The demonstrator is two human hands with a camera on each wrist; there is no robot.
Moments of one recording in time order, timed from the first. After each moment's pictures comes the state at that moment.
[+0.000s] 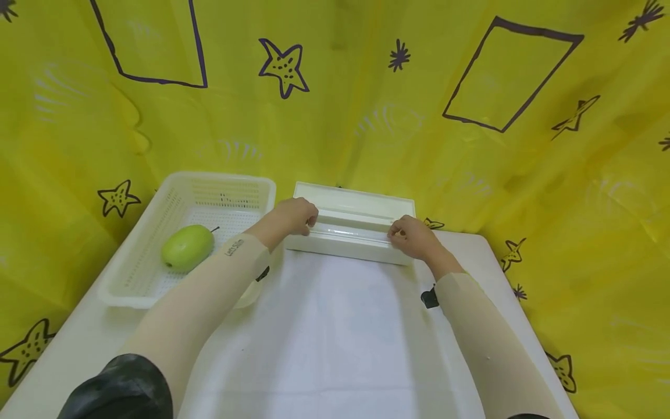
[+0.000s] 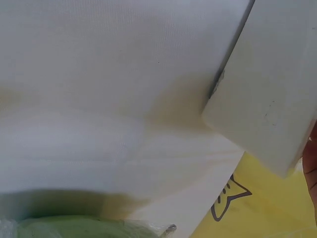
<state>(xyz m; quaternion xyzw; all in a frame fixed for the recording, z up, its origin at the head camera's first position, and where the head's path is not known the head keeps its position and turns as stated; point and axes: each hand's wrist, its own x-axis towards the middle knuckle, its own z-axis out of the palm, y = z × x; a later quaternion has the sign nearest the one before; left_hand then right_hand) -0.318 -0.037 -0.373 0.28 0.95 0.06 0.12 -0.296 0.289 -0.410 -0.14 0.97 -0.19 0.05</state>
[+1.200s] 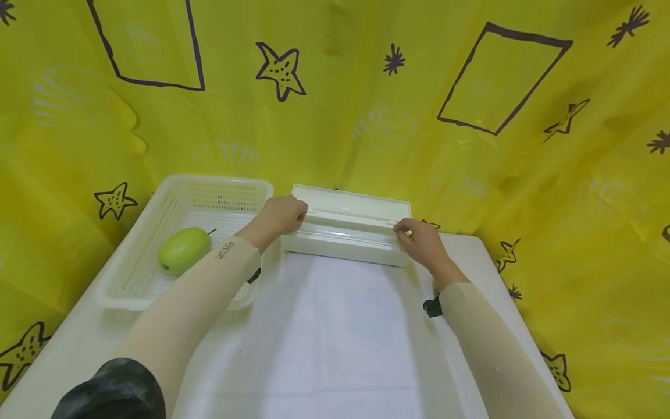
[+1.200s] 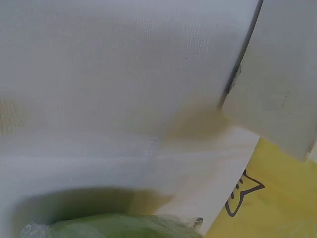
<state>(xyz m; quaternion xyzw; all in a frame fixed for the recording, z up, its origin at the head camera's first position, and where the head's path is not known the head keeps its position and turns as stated) -0.325 -0.050 -0.381 0.25 0.97 0.05 0.03 -0.280 0.303 -0.411 -0.13 0.96 -0.22 -0.07</state>
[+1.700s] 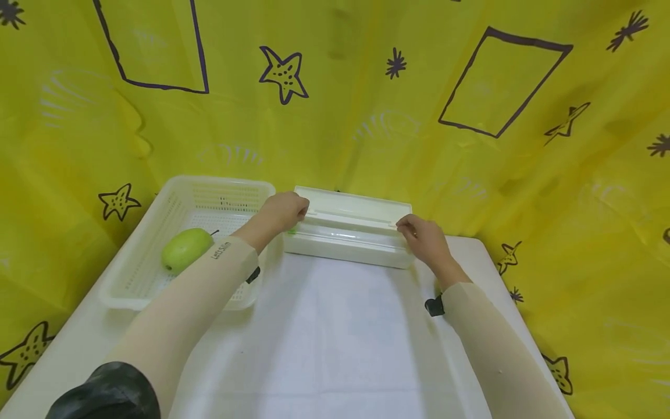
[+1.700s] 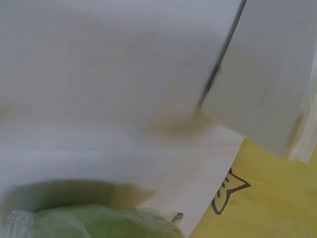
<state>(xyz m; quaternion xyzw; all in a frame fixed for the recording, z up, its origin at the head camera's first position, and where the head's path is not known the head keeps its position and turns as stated) -0.317 -0.055 -0.367 0.27 0.96 0.09 0.00 -0.282 0.302 -0.403 -0.12 0.96 -0.21 -0.10</state>
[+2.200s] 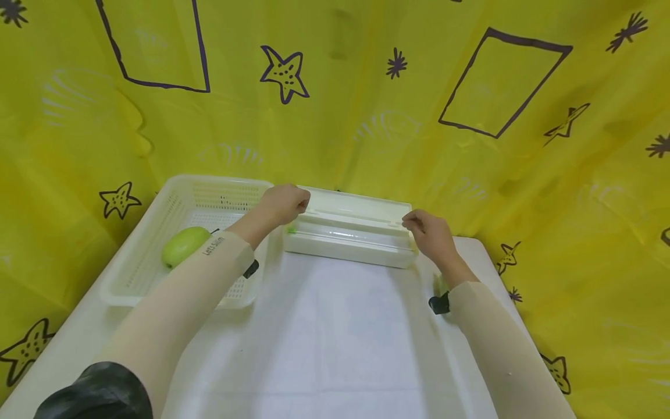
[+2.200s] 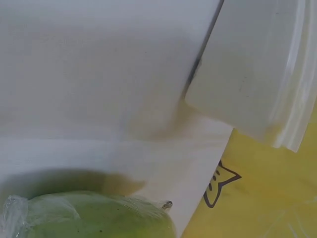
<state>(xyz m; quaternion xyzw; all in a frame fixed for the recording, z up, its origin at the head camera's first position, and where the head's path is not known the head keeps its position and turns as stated) -0.321 -0.060 -0.355 0.27 0.96 0.11 0.00 -0.278 0.306 -0.388 -0.09 0.95 -0.27 -0.11</state>
